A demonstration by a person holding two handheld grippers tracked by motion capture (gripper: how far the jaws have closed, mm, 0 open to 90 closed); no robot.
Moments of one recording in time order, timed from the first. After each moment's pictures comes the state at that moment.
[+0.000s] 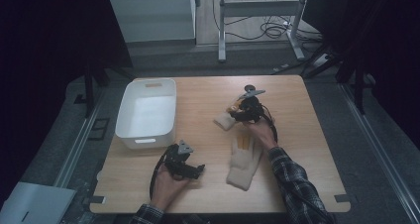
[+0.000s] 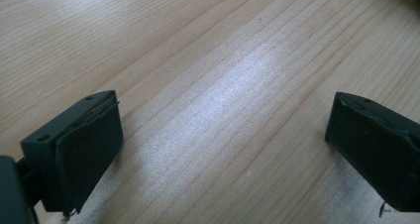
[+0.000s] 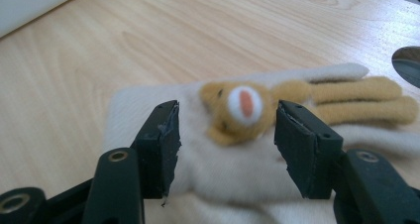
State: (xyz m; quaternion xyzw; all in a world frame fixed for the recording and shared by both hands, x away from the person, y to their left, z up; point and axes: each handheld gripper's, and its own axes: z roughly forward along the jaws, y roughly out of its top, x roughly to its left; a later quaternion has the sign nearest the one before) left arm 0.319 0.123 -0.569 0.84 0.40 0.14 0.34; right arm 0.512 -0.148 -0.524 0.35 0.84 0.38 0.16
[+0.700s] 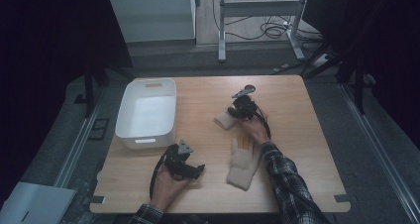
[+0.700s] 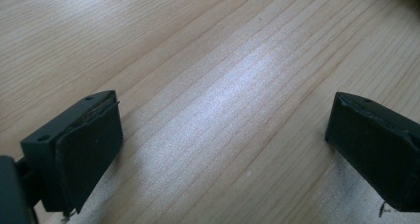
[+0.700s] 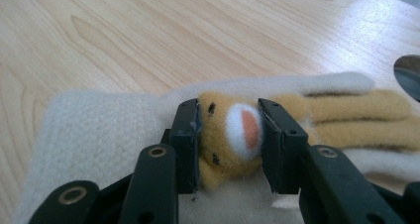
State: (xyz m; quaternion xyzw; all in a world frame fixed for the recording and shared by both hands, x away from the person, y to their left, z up) left arm 0.318 0.123 -0.569 0.84 0.40 0.14 0.34; right arm 0.533 -0.127 -0.543 0.35 0.85 0.34 0.21
